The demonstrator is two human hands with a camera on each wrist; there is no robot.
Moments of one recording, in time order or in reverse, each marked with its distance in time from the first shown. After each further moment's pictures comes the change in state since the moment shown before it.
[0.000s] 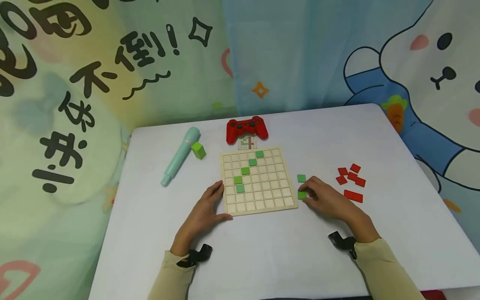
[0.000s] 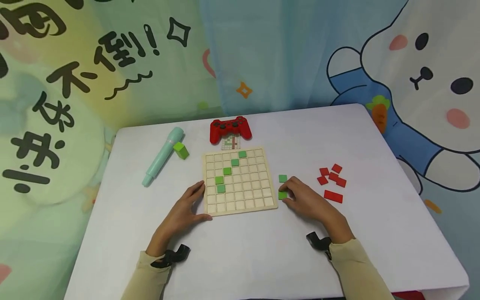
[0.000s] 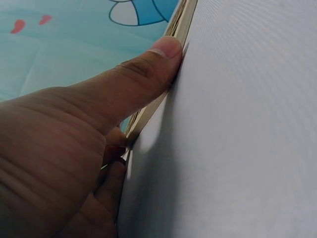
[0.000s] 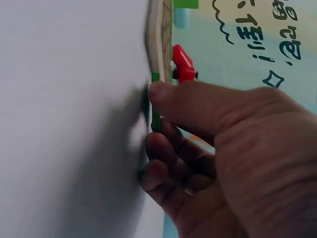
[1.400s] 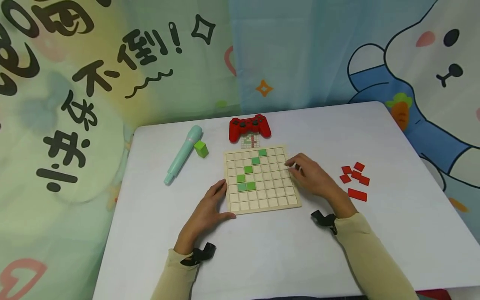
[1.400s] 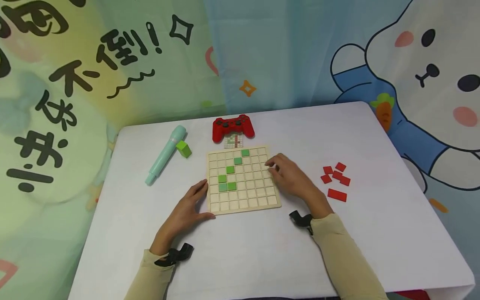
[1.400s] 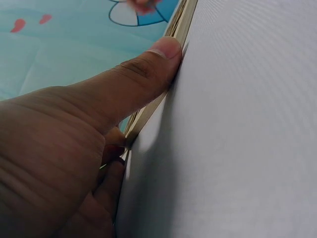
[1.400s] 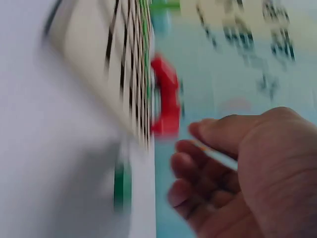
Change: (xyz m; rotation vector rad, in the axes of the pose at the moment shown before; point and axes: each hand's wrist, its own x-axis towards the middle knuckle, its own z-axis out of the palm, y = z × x) left_hand 0.002 -0.002 0.001 -0.007 0.002 0.004; right_hand 0.067 -0.028 -0.003 0.081 0.079 -0.011
